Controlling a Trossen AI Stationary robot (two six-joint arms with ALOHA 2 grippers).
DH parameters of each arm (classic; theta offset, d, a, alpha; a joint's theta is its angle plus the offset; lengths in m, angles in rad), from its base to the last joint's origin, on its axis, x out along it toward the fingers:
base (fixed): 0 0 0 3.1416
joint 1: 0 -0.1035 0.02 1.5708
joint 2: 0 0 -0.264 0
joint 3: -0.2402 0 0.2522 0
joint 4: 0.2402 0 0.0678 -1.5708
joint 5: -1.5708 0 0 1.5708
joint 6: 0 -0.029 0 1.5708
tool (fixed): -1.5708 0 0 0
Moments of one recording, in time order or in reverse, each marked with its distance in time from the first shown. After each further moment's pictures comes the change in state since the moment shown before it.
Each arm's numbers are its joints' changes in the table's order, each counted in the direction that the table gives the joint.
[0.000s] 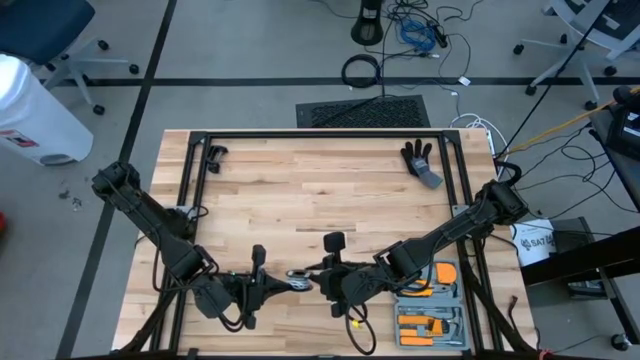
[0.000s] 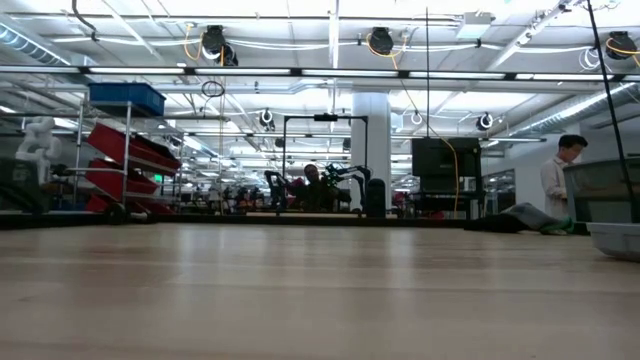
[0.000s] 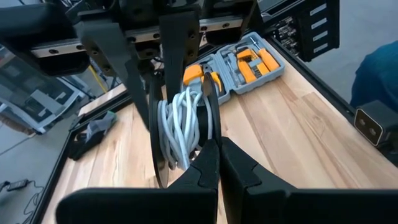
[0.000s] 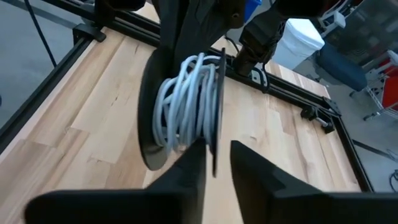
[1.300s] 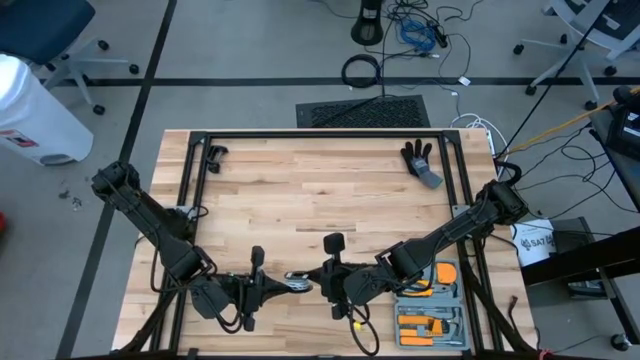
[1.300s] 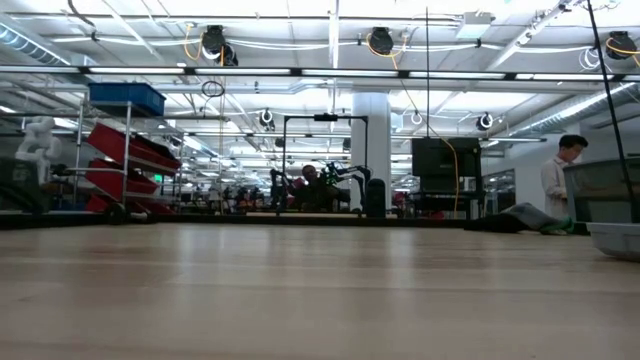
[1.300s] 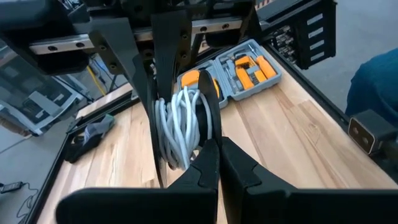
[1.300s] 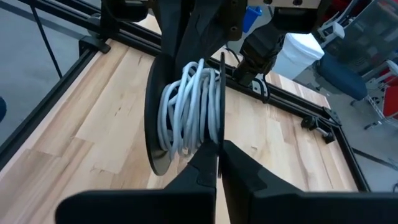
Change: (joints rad) left arm 0.001 -0.001 0.000 -0.021 -0.004 0.008; right arm -0.012 -0.005 0.001 -0.046 -0.008 0.025
